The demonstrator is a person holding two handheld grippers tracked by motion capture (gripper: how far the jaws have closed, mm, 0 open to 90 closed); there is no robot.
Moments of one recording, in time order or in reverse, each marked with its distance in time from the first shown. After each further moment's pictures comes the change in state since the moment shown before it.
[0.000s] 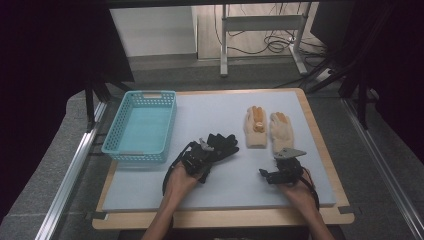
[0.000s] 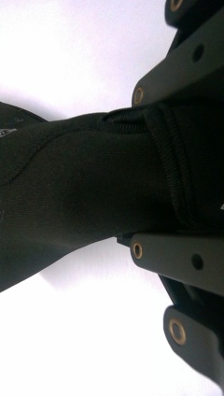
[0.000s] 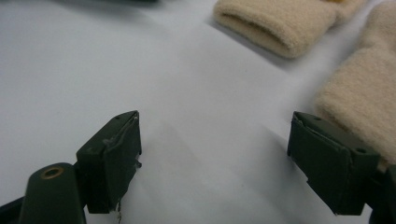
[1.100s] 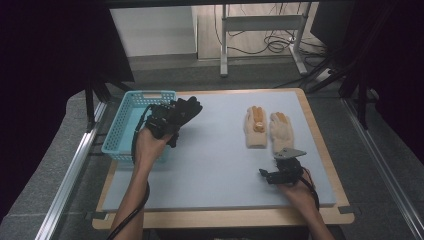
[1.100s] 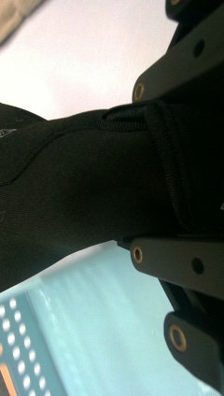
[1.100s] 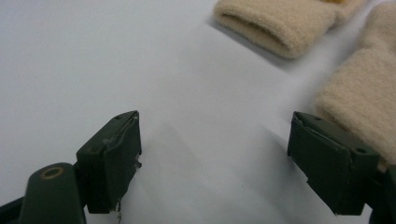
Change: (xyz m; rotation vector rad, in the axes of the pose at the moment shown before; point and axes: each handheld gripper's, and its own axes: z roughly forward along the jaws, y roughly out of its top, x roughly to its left) left arm 0.125 0.029 -0.072 -0.012 0.150 -0.247; right arm 0.000 0.000 0.000 -0.002 -0.002 -0.003
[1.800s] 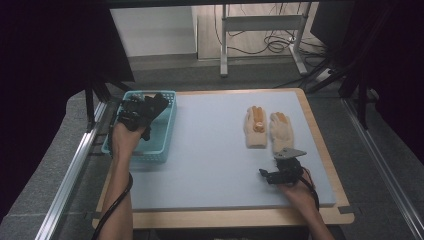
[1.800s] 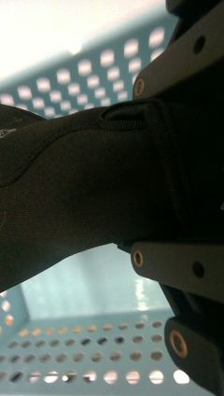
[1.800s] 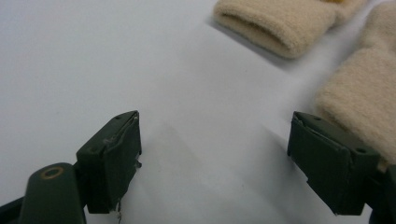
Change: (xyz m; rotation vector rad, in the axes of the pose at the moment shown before) left arm 0.091 -0.018 0.007 0.077 0.134 -0.169; right arm 0.000 0.000 0.000 -0.001 0.000 0.000
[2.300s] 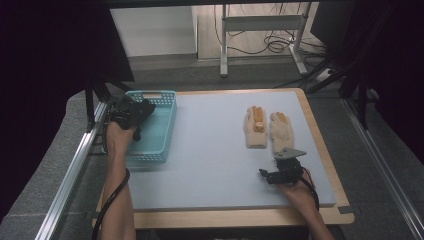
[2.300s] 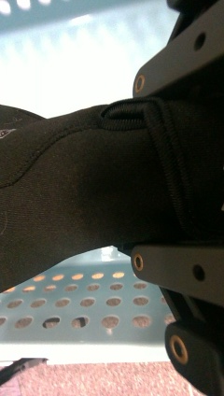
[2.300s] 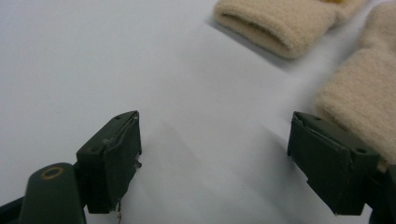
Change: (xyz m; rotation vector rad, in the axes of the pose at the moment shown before) left arm 0.041 0.002 0.034 0.123 0.078 -0.093; right arm 0.000 0.000 0.000 0.000 -0.001 0.000
